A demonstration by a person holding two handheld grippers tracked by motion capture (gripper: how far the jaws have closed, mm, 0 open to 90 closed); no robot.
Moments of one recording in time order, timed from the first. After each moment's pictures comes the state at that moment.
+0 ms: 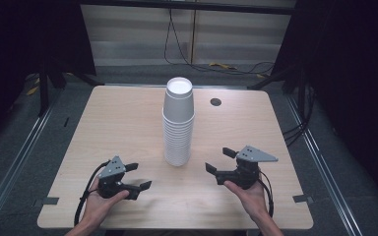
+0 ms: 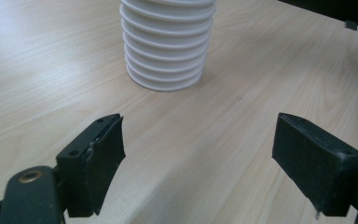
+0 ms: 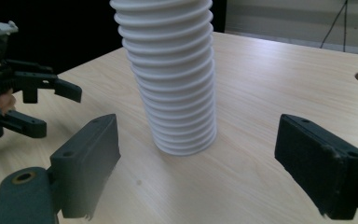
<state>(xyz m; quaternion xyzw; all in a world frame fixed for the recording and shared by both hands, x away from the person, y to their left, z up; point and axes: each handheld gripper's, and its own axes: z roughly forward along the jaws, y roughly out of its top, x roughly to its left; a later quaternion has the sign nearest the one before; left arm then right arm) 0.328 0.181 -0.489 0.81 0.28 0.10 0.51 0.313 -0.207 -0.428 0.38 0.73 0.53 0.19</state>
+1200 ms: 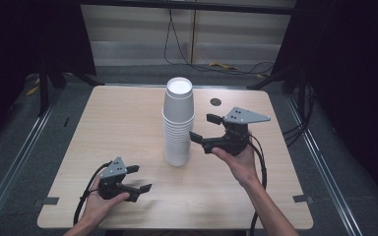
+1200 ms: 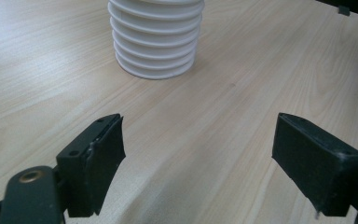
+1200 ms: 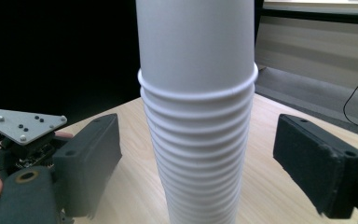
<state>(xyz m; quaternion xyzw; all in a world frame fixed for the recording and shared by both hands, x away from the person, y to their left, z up) 0.330 0.180 -0.491 0.82 0.27 0.08 0.50 0.358 -0.166 -0.334 0.30 0.74 0.57 0.18</state>
